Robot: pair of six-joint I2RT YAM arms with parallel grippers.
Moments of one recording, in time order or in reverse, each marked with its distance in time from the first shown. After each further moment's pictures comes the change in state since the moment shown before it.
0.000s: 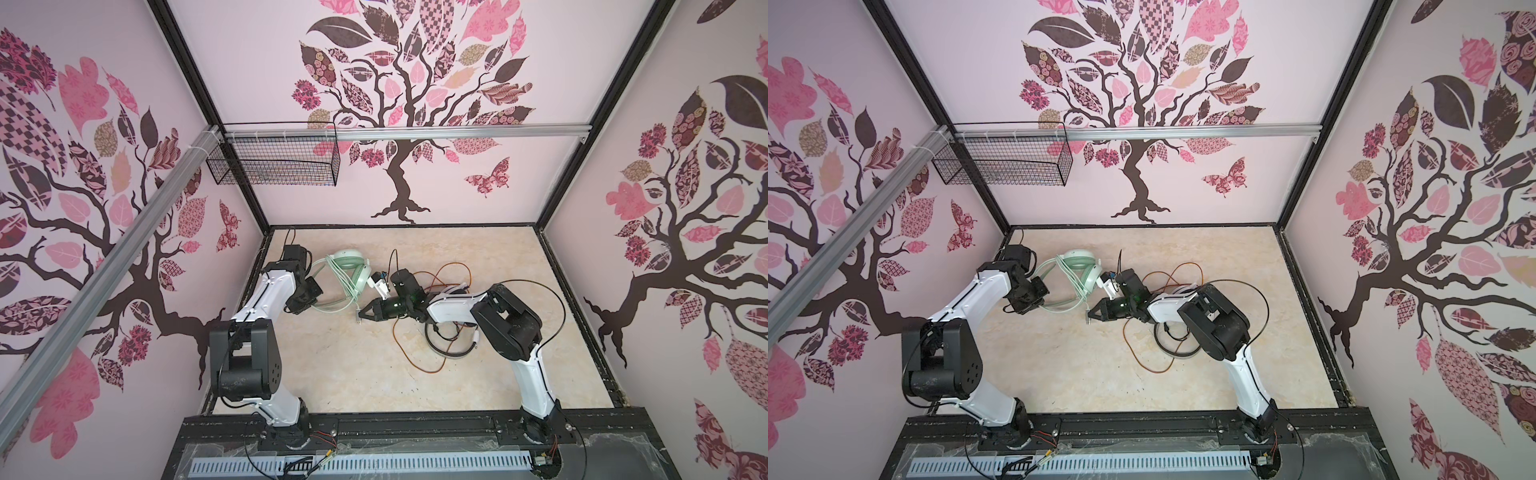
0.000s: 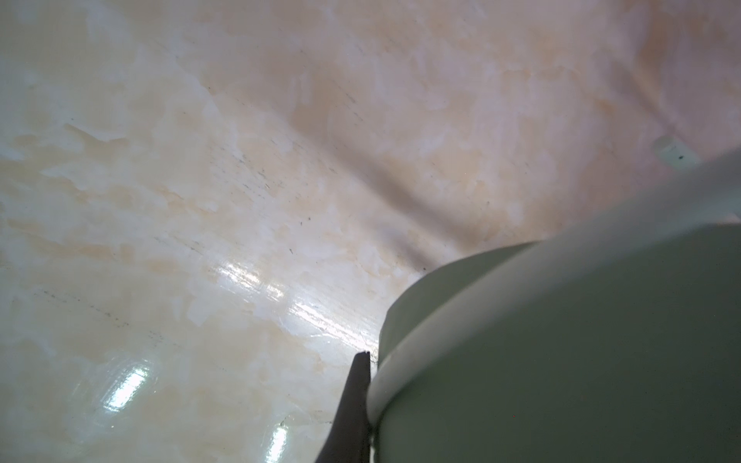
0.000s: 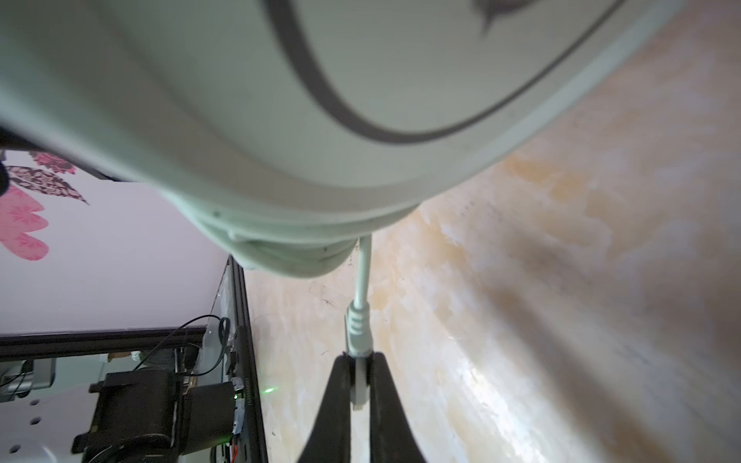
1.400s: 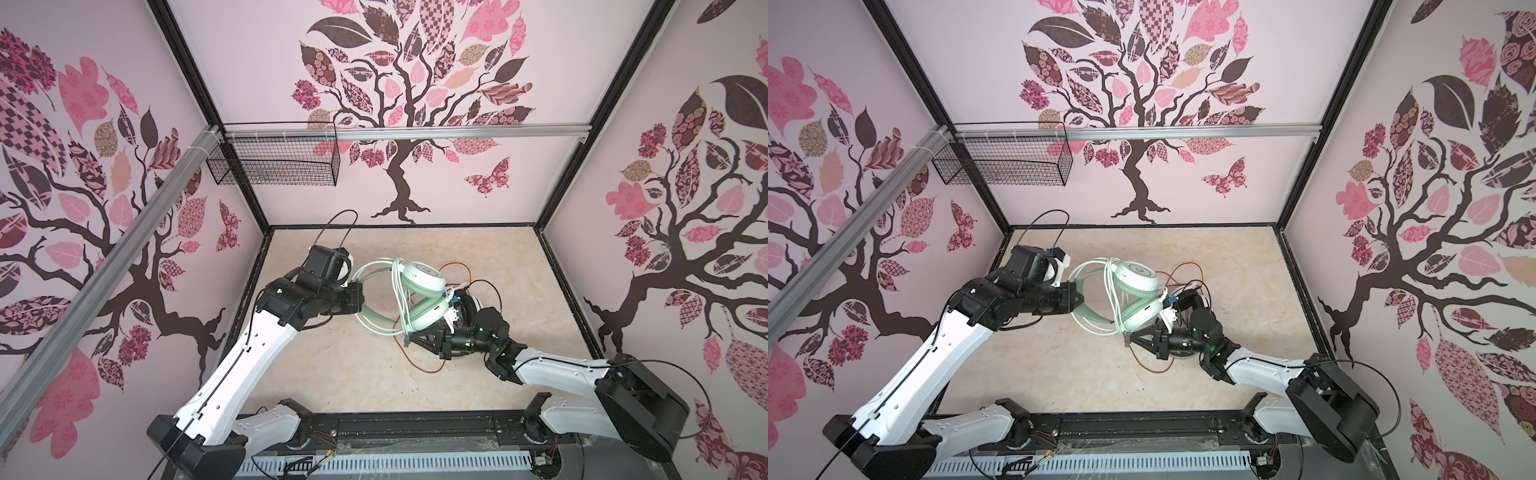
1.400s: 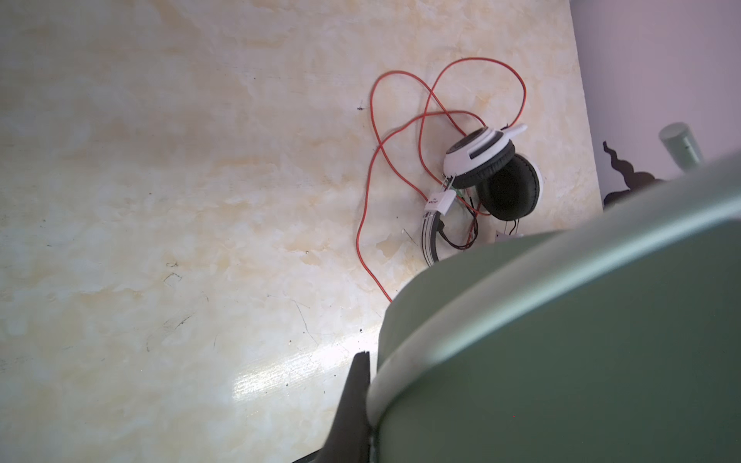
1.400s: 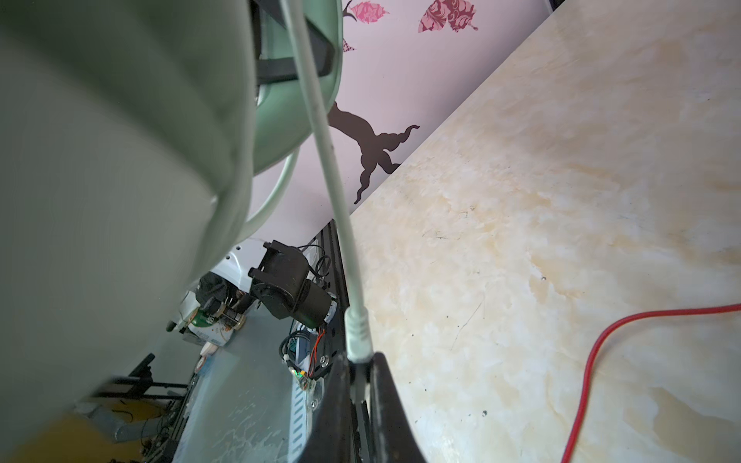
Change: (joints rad) left arm -0.495 -0.462 0.134 -0.194 0.150 0.132; right arm -0.060 -0.911 -0.955 0.543 -0.052 0.016
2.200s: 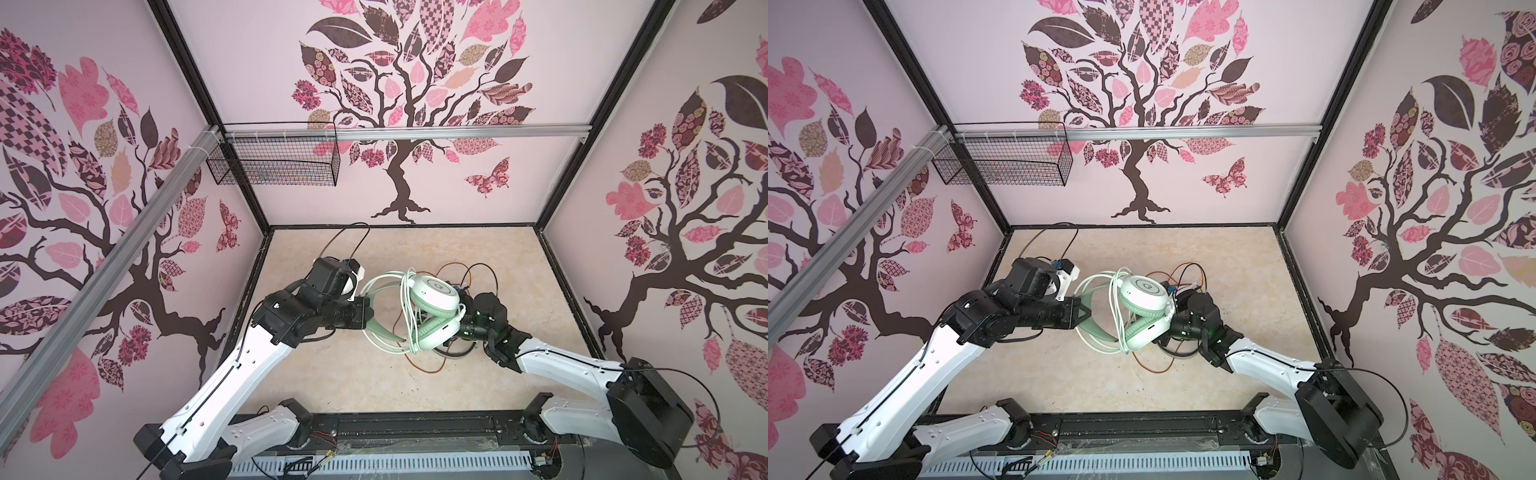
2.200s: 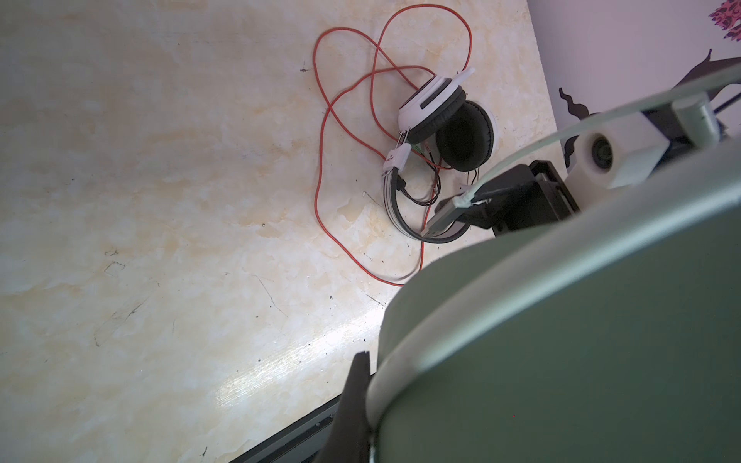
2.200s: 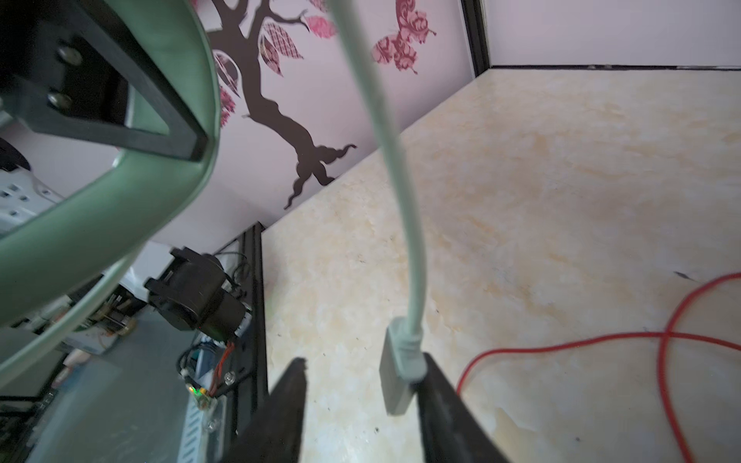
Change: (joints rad) left arm -0.177 -0.074 -0.002 -0.036 0.027 -0.011; right arm -0.066 -0.016 0.140 -0.271 0.079 -0.338
